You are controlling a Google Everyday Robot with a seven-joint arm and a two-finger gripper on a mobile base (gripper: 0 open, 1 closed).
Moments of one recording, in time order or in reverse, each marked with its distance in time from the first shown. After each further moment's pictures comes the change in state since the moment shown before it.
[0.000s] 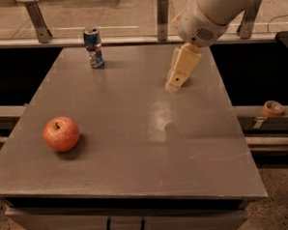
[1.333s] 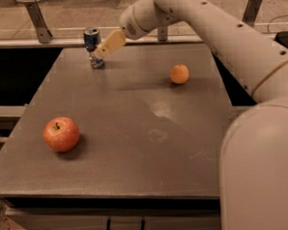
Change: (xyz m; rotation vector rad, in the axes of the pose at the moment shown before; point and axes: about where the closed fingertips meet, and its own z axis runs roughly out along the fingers) arm -0.120 -0.140 0.156 0.088 -0.402 0.335
